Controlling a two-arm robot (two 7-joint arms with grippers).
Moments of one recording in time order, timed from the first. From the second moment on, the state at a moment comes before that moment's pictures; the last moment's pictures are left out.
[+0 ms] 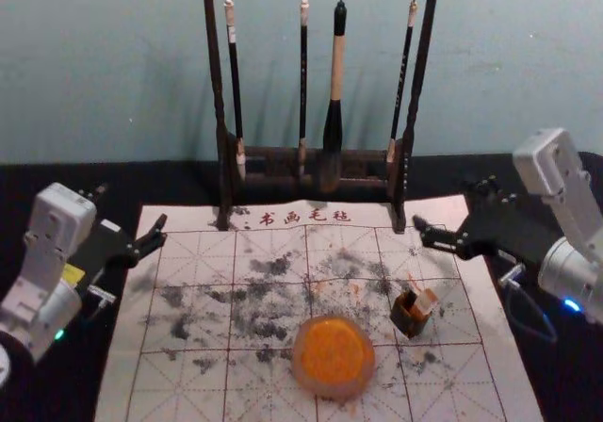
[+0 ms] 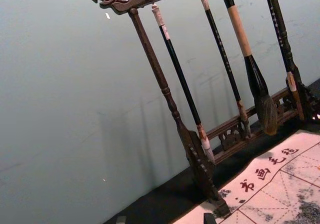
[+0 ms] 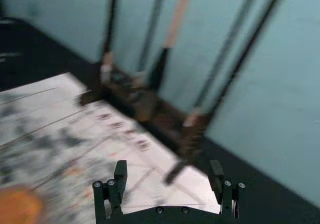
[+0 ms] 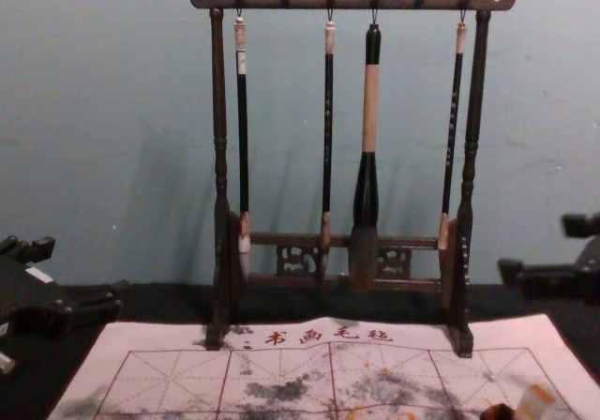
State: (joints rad) left arm -0.20 0.60 0.45 -1.41 -0.25 -0.12 0.03; right arm 0.23 0.64 -0.43 -1.64 0.34 0.18 0.25
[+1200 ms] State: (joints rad) left arm -0.20 0.60 0.45 -1.41 -0.25 -0.12 0.03; right arm 0.06 0.47 -0.37 -1.50 0.07 -0.03 -0.18
